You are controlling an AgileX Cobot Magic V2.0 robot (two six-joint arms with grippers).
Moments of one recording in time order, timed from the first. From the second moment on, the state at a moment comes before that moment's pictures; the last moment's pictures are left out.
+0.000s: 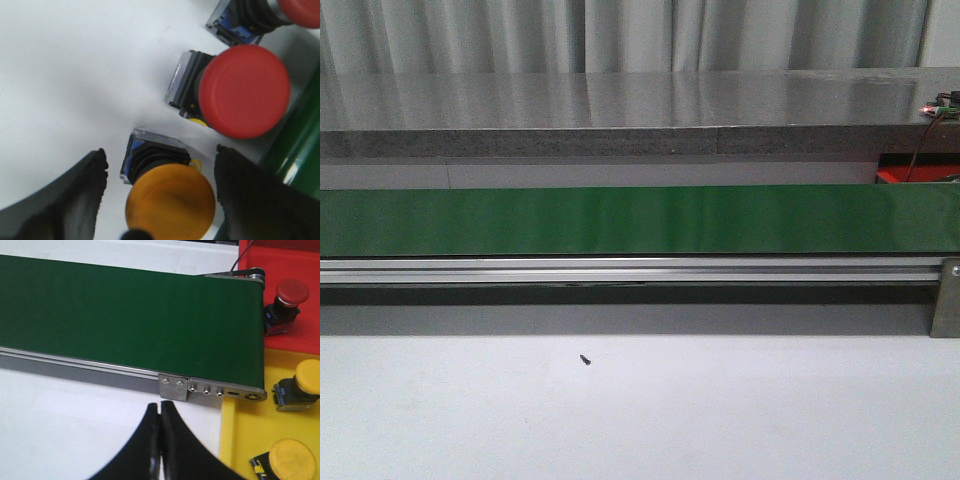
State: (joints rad) left arm 0.57 1.99 -1.44 -0.28 0.89 0.15; right arm 0.00 0.77 -0.56 0.31 0.48 -0.29
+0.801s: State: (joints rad) left arm 0.55 1.76 -1.44 -0.26 0.91 0.15; right arm 0.00 0.77 -0.56 0.31 0.48 -0.29
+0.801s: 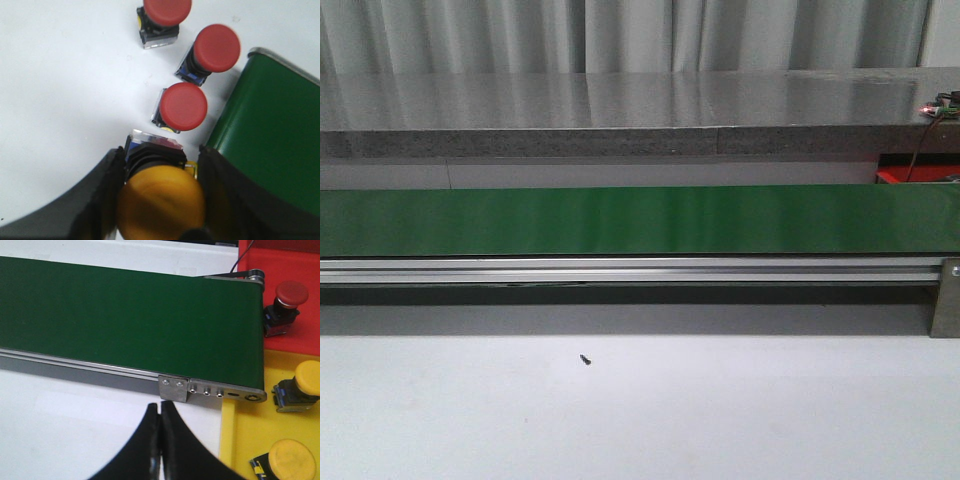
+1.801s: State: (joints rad) left arm 0.37 1.79 -1.44 -0.30 0.93 0.15; right arm 0.00 0.77 -0.56 0.31 0.48 -0.29
